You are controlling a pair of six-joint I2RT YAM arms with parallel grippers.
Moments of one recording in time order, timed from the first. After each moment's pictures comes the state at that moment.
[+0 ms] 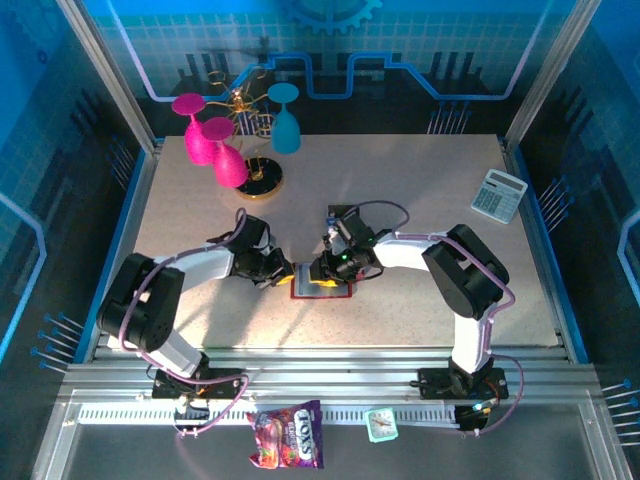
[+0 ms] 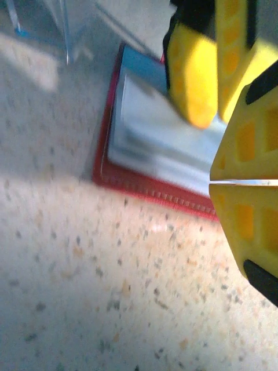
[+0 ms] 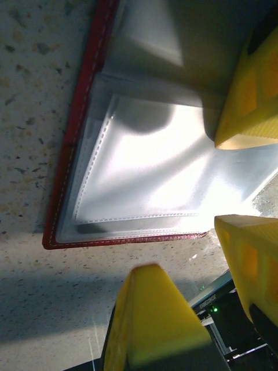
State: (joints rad) left arm -0.33 1.56 0.75 -0.29 0.52 -0.88; right arm 0.65 1.91 1.04 -0.20 -0.63 0.74
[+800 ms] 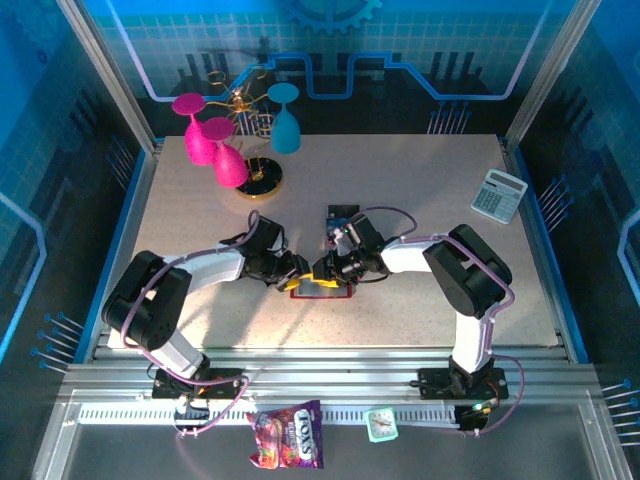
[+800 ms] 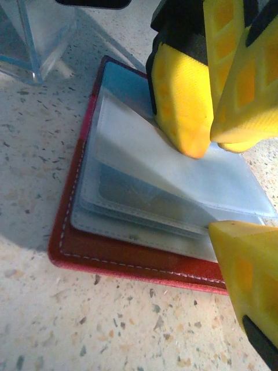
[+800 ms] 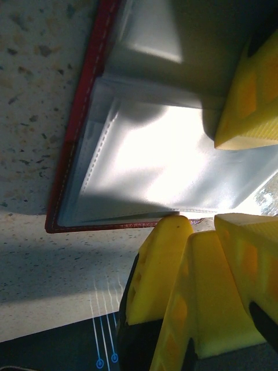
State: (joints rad) left arm -0.44 1.61 0.78 -0.25 0.50 -0.98; right arm 0.62 1.90 0.94 0.01 -0.73 0.80
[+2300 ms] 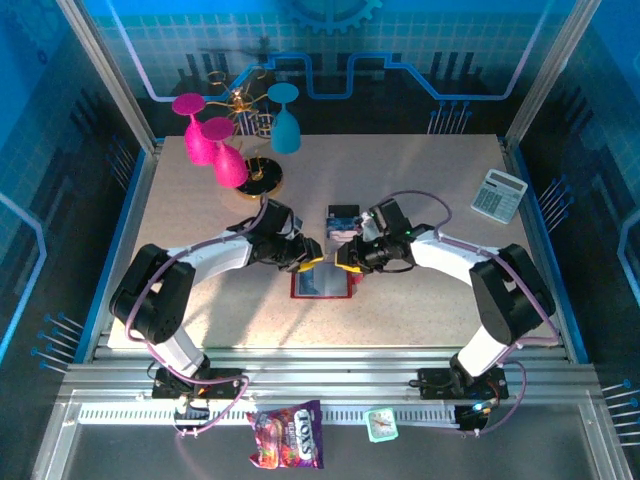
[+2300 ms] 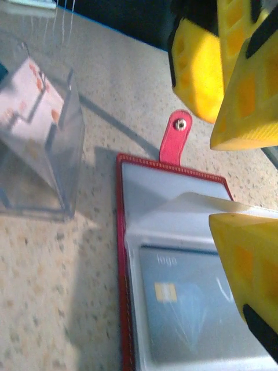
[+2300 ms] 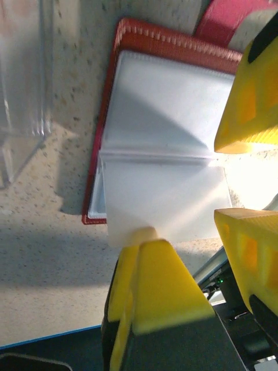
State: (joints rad) left arm -0.46 1.66 0.94 -0.24 0.56 -0.95; right arm 0.49 1.63 0.93 -0.30 -0.62 0.72
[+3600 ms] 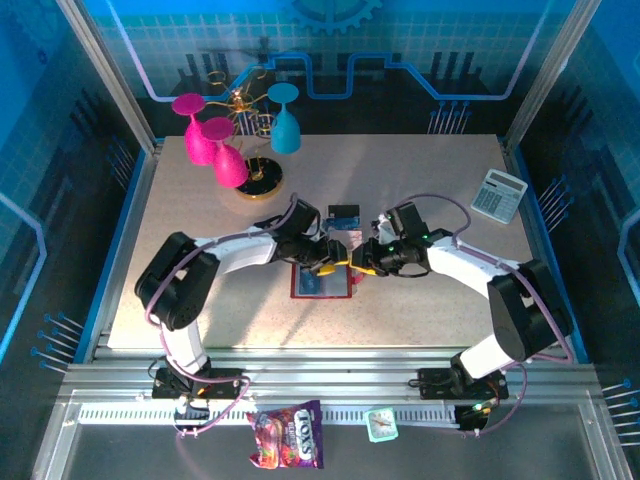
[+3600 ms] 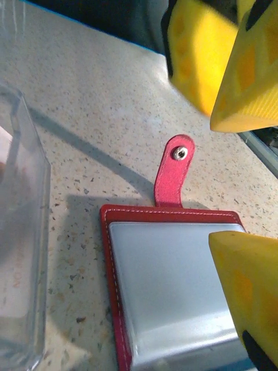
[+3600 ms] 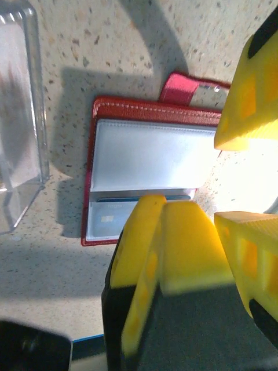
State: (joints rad) left arm -0.57 1.78 1.05 -0.22 0.57 -0.95; right arm 0.43 1.53 0.85 -0.34 -0.60 0.68
